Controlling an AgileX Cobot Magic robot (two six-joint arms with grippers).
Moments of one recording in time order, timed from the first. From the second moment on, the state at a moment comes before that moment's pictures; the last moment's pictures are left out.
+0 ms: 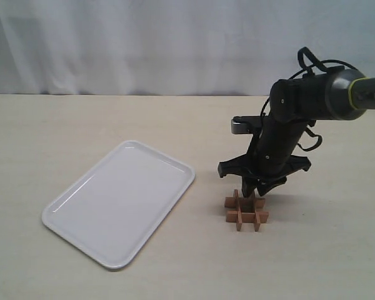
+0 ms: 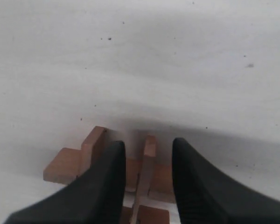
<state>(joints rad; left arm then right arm) -0.01 0.00 0.00 0.05 0.33 -0.05 0.27 2.09 -1.41 0.06 0.85 0.13</state>
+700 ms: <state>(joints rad) -0.01 0.00 0.00 0.05 0.33 -0.05 0.27 2.11 -1.41 0.06 0.84 0.18</state>
